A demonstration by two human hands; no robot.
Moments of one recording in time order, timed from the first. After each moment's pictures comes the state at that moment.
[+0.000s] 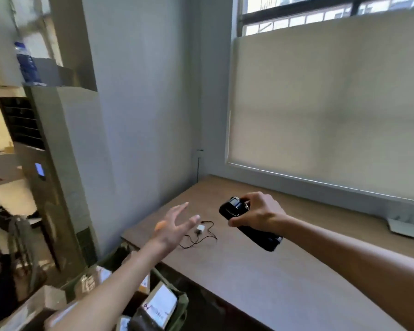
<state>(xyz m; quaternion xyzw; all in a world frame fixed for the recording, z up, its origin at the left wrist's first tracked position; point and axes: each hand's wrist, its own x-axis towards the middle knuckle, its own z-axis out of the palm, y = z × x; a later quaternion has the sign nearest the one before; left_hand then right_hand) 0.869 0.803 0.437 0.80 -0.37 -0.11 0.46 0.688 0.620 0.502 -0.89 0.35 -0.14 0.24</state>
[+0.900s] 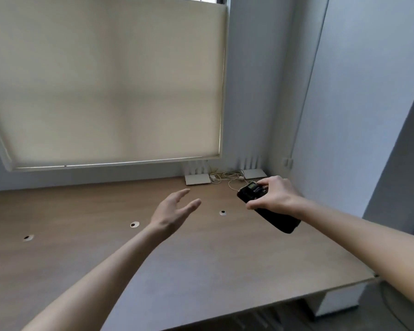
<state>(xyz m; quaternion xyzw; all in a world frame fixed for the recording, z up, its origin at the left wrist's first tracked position) 0.300 0.426 0.437 0.59 -0.66 -0.26 0.37 0.019 0.426 0.504 -0.66 0.71 -0.20 0.13</state>
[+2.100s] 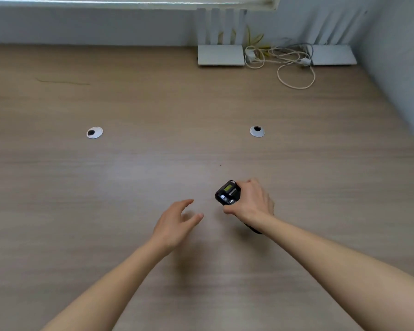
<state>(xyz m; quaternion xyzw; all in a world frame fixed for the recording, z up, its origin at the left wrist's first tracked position) 0.270 0.132 -0.023 0.74 -0.52 -0.40 0.18 0.075 0.056 0.024 -0.66 0.70 0.00 0.28</state>
